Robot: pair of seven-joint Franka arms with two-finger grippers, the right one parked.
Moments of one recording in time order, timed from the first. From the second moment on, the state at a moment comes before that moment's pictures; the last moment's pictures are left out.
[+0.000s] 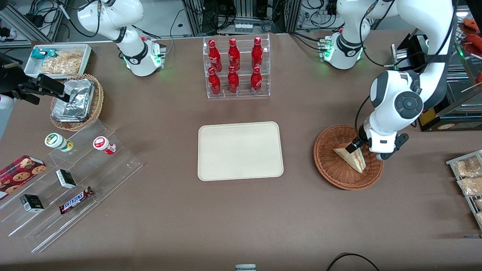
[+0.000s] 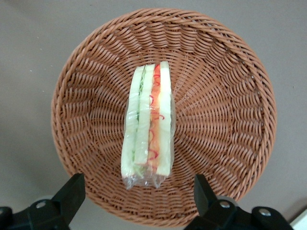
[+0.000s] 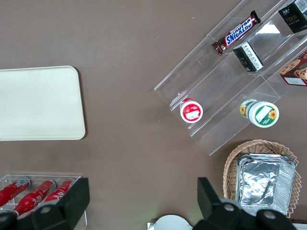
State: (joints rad) arm -0.09 0.16 -0.07 -2.18 0.04 2.28 -0.90
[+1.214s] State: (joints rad) arm -0.09 0.26 -0.07 -2.22 0.04 2.42 -0.97
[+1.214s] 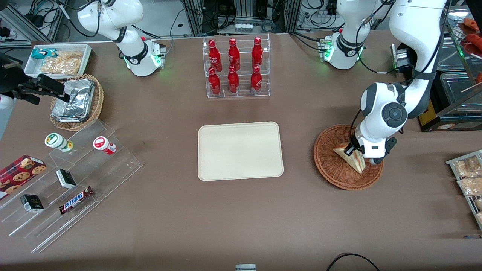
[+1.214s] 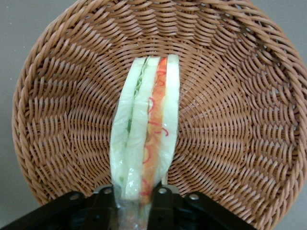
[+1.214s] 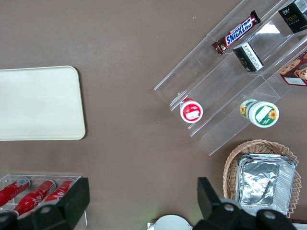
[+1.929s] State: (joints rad) arm -0.22 0.17 -0.09 -2.00 0.04 1.89 -0.85
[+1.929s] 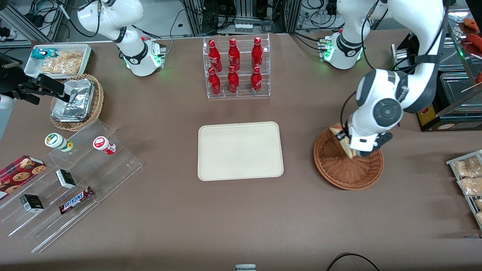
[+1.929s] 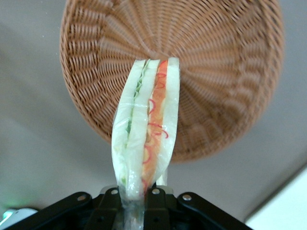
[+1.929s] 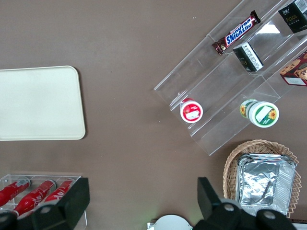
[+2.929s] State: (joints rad) arm -0.62 0.49 -0.10 -1.70 0.02 2.06 -0.93
